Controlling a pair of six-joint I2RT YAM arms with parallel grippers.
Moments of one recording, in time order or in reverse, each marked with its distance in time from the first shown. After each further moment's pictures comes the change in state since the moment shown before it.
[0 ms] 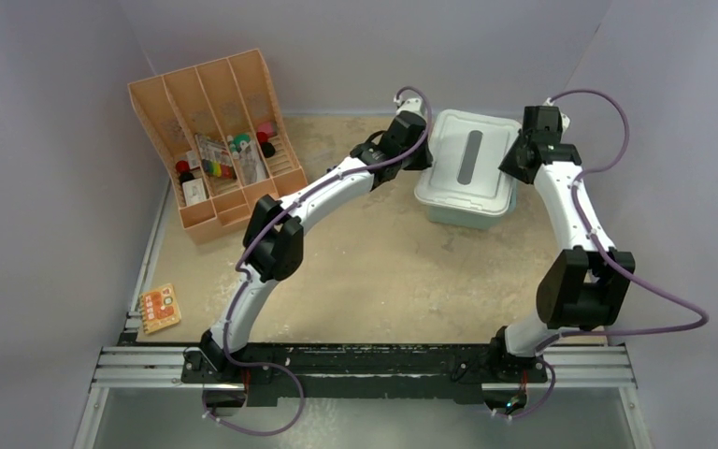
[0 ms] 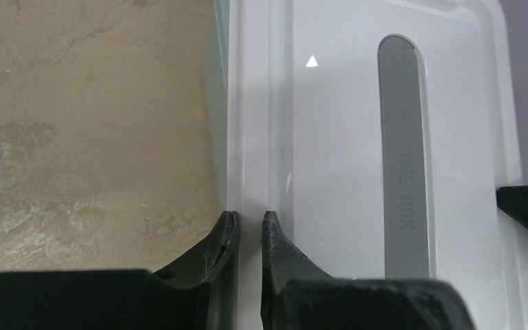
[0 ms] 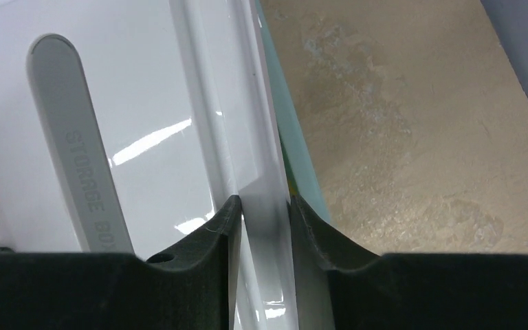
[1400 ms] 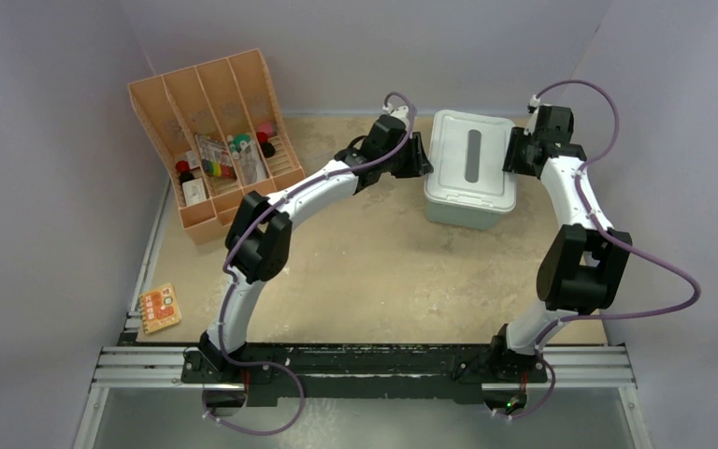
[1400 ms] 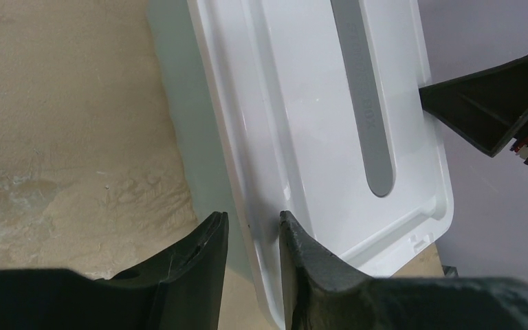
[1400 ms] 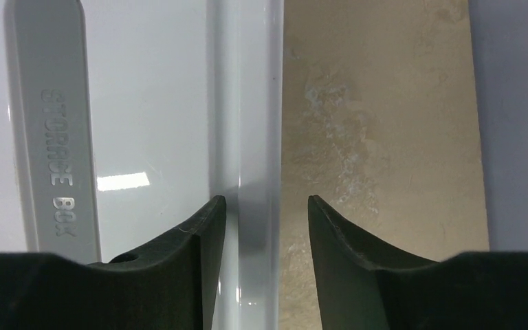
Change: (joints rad) left arm 0.061 -0.109 -0.254 0.158 0.271 -0.046; right arm -0.095 0.128 0.006 0.149 -0.224 -0.406
